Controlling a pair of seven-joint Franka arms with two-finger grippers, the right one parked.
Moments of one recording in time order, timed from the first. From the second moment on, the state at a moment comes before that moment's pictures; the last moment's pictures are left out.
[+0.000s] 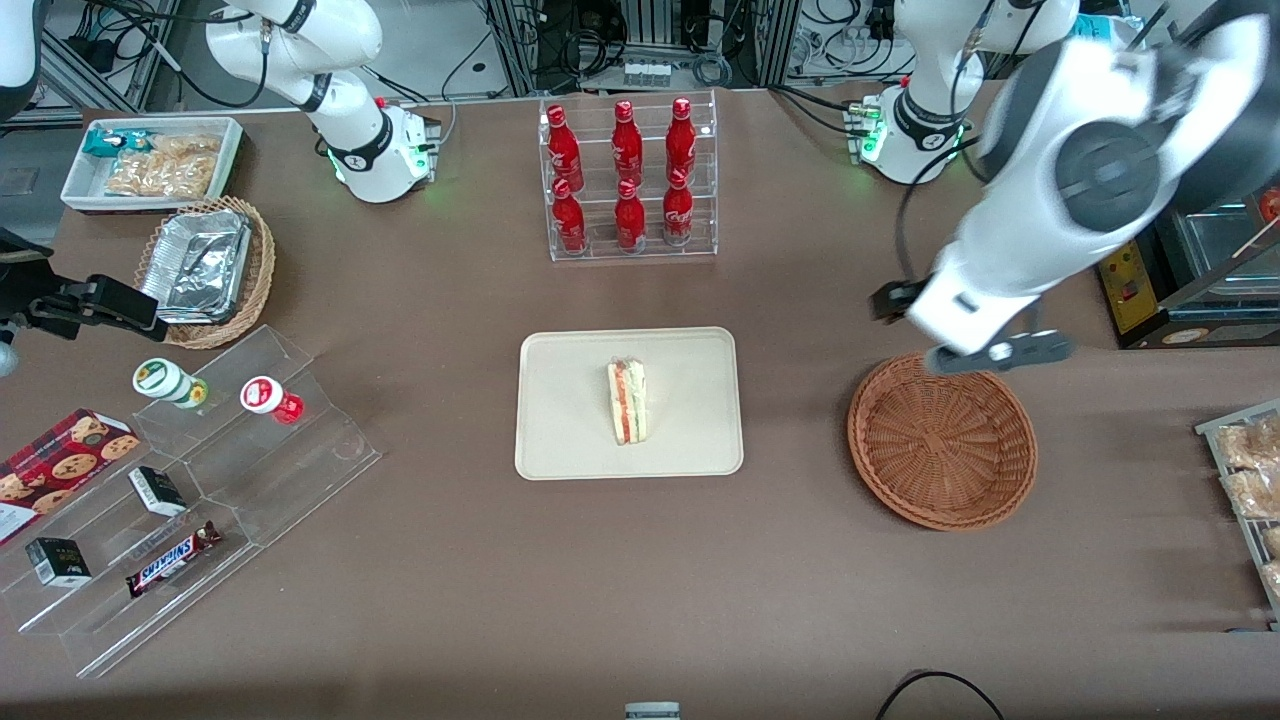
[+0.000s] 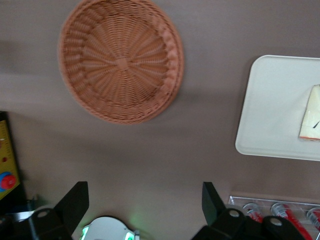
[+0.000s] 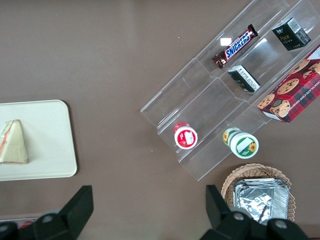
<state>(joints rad) -0.18 0.14 -0.13 -1.52 0.02 1.44 -0.40</state>
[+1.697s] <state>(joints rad) -0.04 0.03 -0.12 -1.45 0.02 1.40 -0.29</state>
